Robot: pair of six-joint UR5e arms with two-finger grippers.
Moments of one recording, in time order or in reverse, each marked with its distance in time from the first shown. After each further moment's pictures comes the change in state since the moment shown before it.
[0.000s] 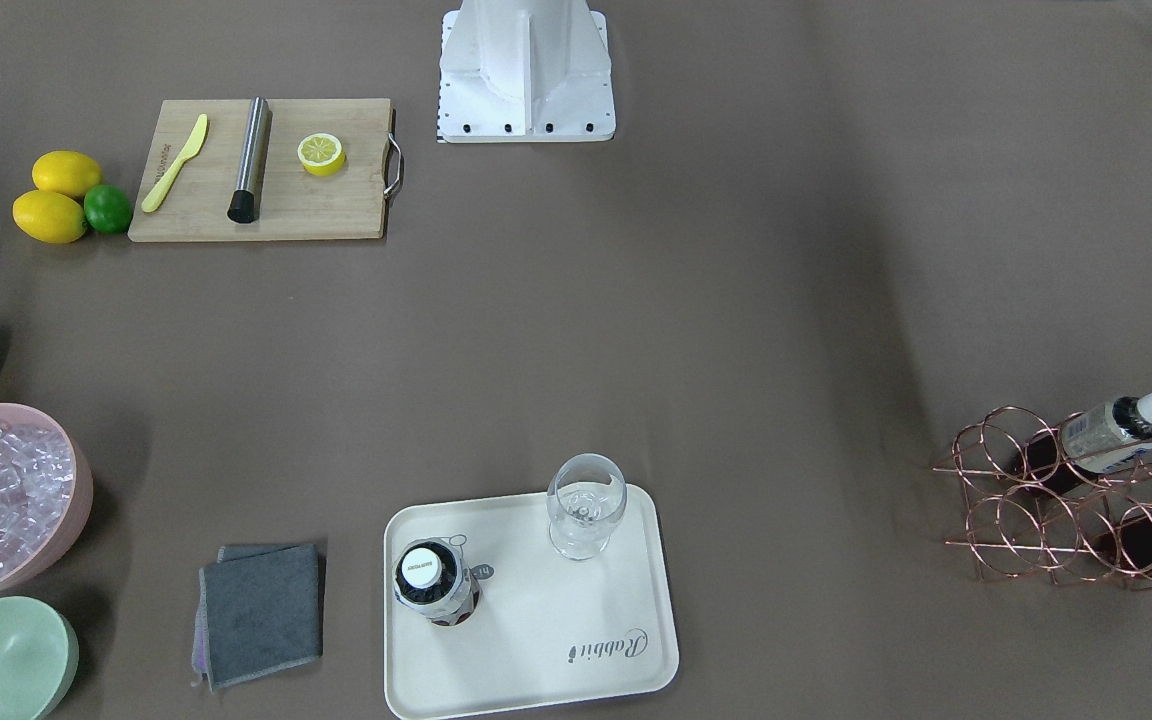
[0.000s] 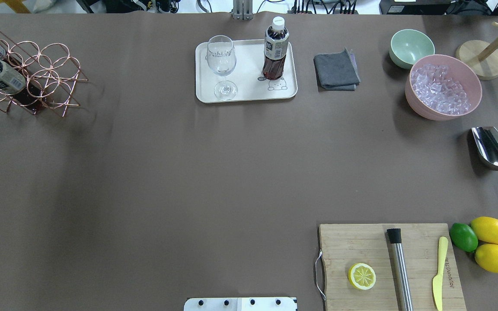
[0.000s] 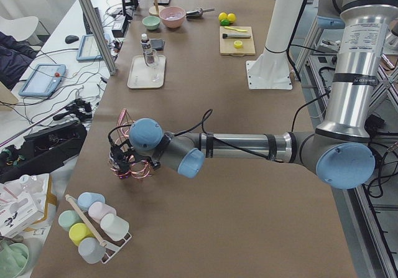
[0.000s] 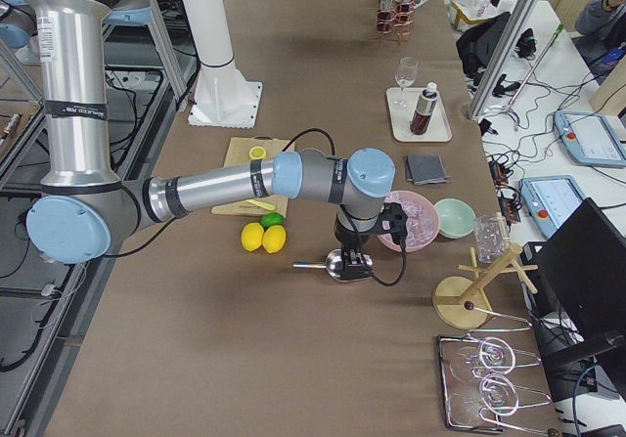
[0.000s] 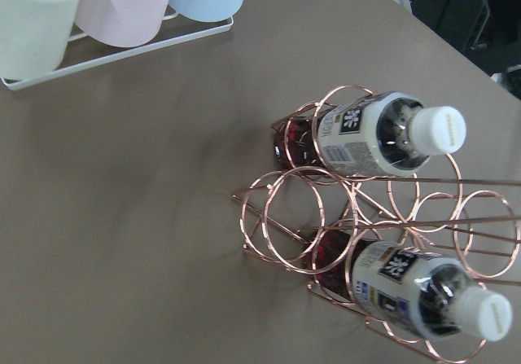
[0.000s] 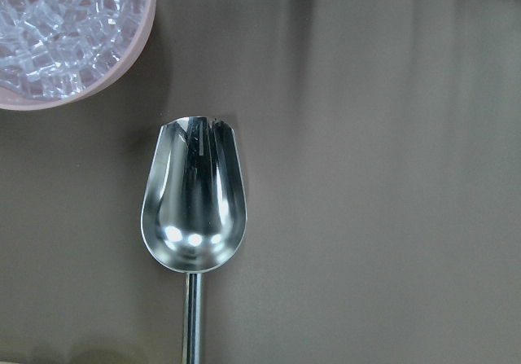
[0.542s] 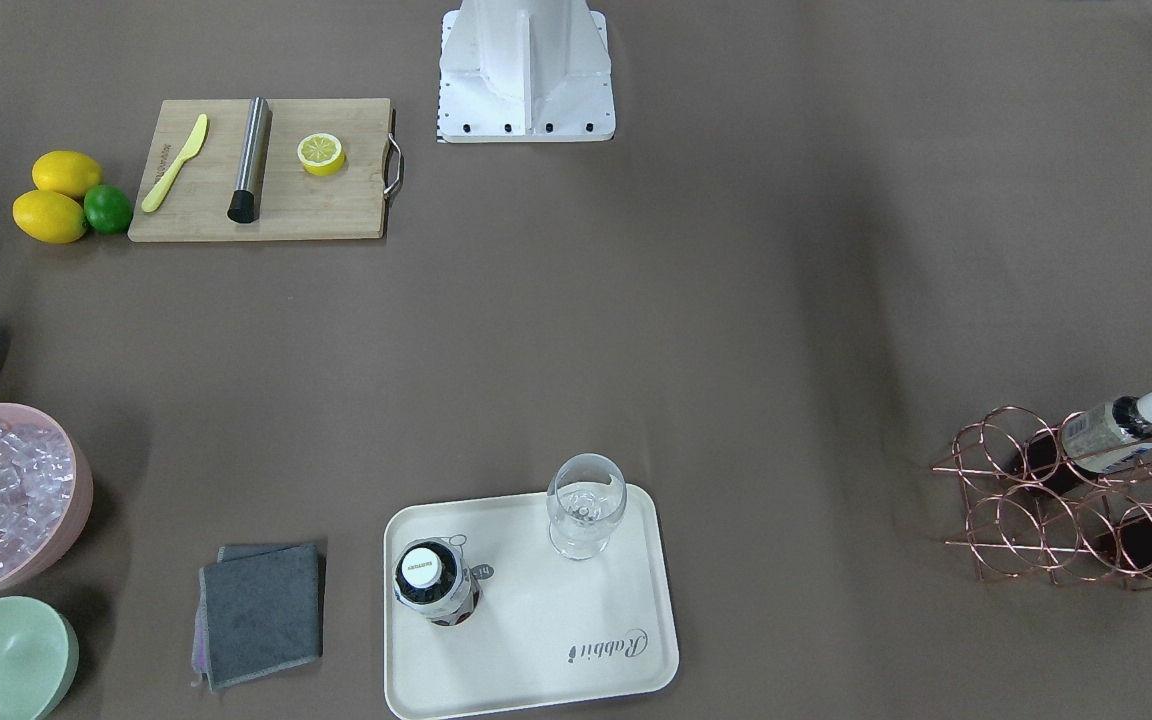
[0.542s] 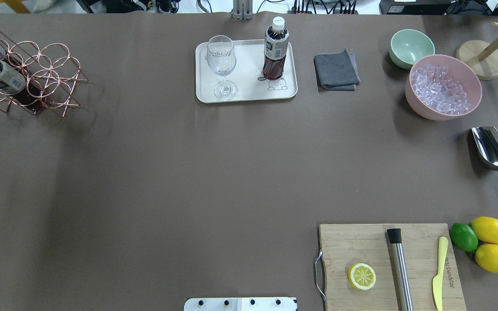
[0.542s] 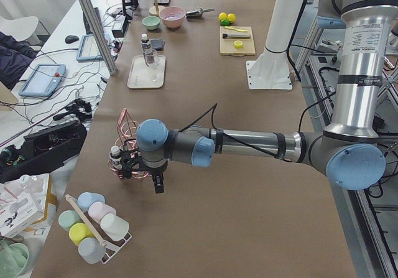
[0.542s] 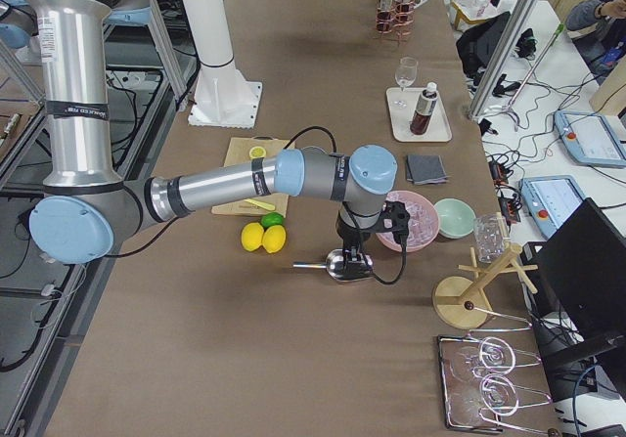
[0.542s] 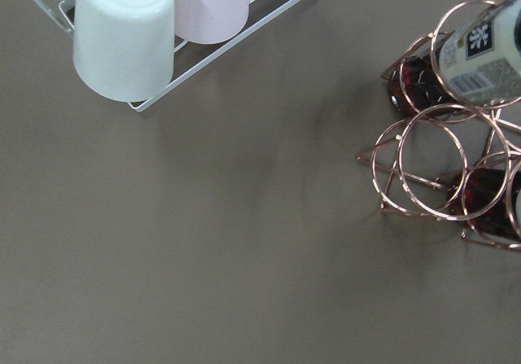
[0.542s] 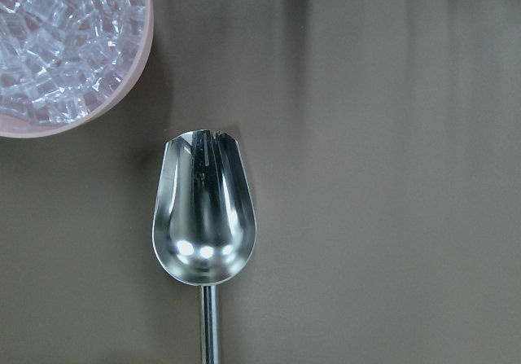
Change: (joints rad) left arm 0.012 0.029 -0.103 0.394 0.205 0.505; right arm -0.003 0.010 0.003 -0.002 0.010 0.077
